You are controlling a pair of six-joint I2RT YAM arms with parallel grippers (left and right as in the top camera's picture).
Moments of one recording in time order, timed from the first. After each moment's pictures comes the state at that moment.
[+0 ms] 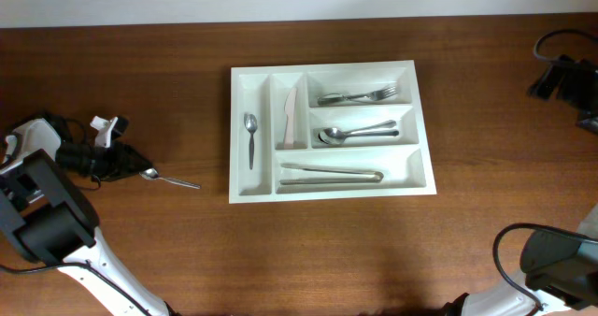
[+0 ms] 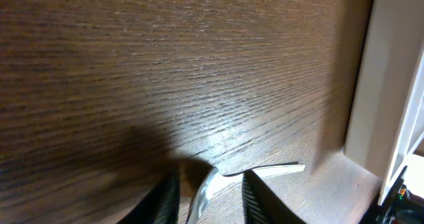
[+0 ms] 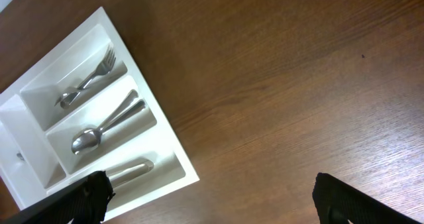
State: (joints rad) left arm 0.56 2.28 1.64 -1.19 0.63 0.61; right arm -0.51 1.83 2.22 -1.64 -0.23 0.08
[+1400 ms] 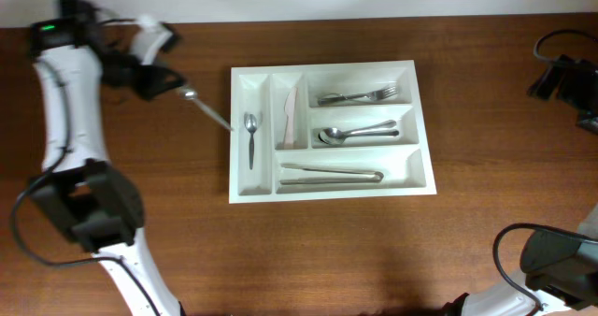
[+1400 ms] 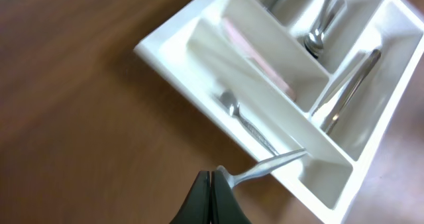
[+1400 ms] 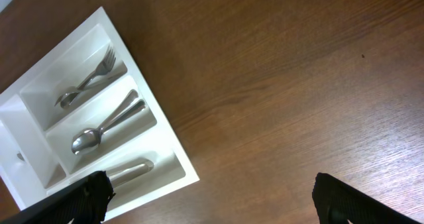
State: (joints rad) left arm 0.17 2.20 2.22 -1.39 0.68 0.93; right arm -0.51 1.83 2.22 -1.64 -0.23 0.08
